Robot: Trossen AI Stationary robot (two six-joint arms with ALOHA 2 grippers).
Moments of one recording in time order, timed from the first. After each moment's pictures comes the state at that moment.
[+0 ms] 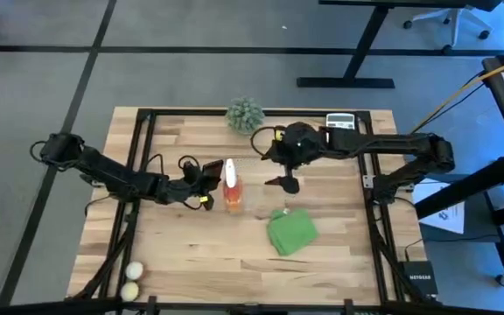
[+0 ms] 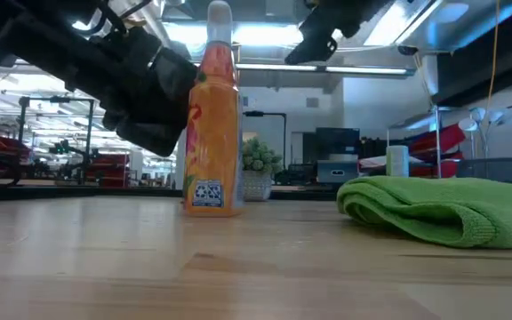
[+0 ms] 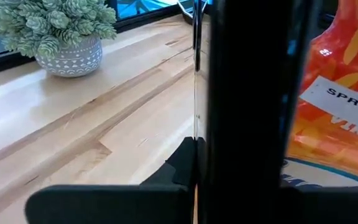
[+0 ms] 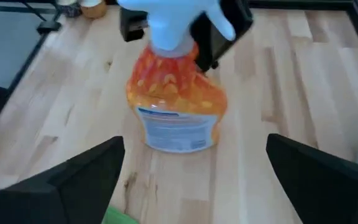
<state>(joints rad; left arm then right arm) -0.24 1.25 0.40 0.38 -0.72 -0.54 -0.12 1.43 1.19 -0.41 -0.29 -0.13</state>
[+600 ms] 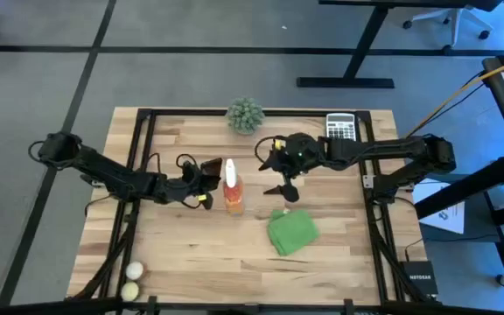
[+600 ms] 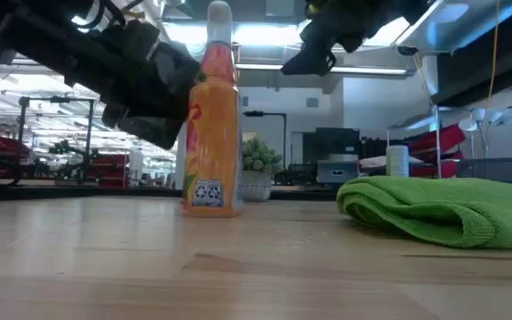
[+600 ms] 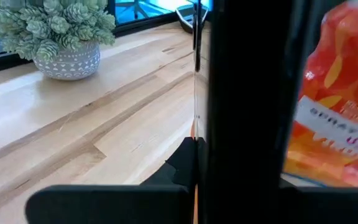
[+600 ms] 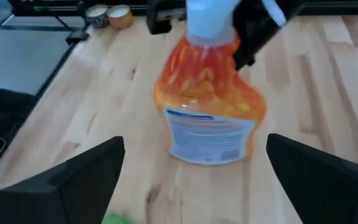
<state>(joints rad) -0.25 1.19 0.40 0.38 -0.72 -0.54 -0.10 1.44 1.01 -0.09 -0.33 -0.06</state>
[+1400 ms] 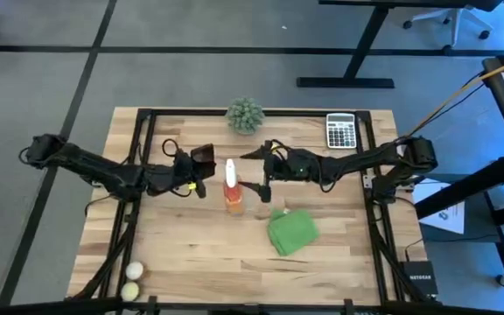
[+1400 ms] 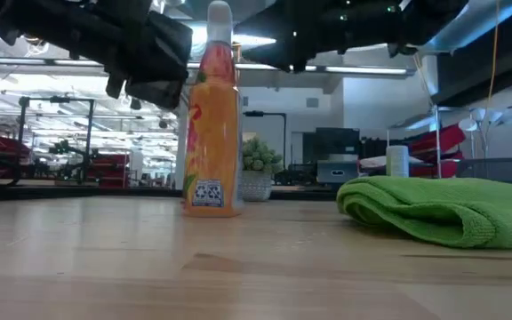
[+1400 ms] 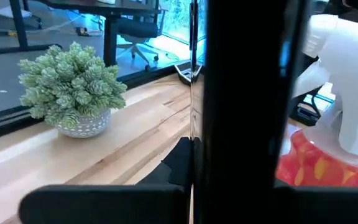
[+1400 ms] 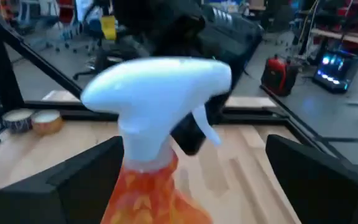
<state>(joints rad) -0.16 1.00 0.40 0.38 -0.68 -0.39 0.00 1.62 0.87 0.66 0.03 -0.05</state>
